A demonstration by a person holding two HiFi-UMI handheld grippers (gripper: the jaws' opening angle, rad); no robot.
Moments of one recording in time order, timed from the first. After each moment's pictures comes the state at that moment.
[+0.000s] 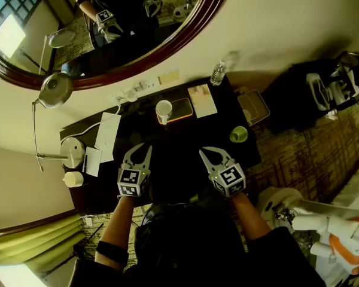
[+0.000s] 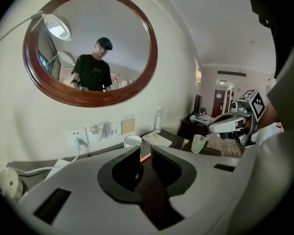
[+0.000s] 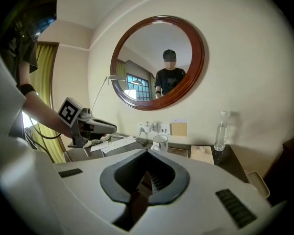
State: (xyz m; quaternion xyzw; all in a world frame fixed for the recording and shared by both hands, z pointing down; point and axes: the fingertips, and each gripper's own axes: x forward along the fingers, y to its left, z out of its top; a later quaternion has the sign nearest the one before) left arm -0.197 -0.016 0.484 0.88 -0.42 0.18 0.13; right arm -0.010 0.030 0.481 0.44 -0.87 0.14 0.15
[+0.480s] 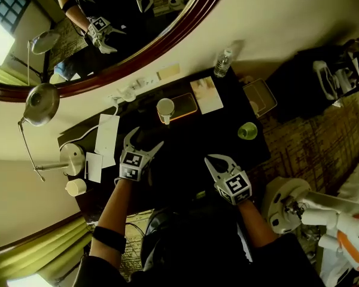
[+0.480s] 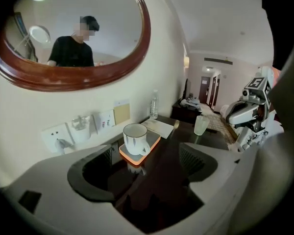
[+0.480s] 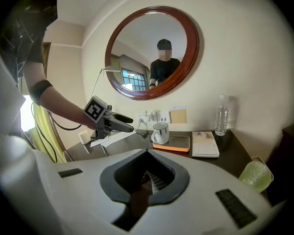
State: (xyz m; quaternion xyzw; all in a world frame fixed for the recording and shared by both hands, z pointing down) left arm -0.184 -0.086 0.537 0.89 -0.35 0.26 0.13; right arm -0.023 0.040 0.518 0.44 -0.86 0.20 0.16
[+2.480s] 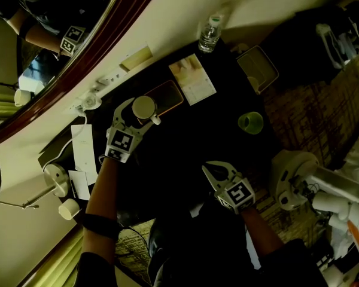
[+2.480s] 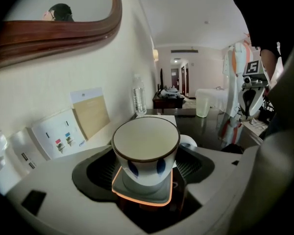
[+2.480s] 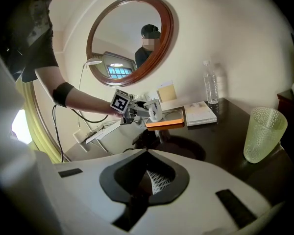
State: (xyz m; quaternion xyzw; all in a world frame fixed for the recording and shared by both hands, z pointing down) left arm -0.092 -0.185 0.617 0.94 -0.20 0.29 0.01; right arm -0.008 0.047 0.603 0.45 -0.83 0.30 0.16
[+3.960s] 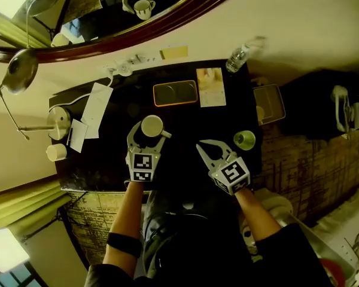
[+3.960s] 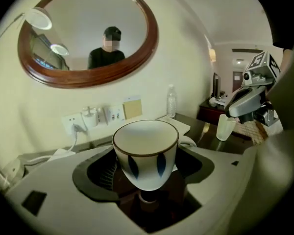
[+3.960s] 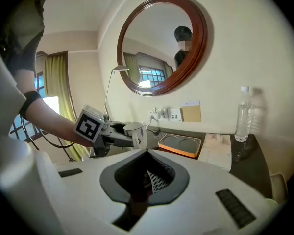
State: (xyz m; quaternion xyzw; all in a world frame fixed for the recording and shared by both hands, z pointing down) left arm -0.135 -0.058 0.577 0.81 -0.51 0.26 0.11; right arm 0.009 -0.005 0.543 0.30 -0.92 0.19 0.18
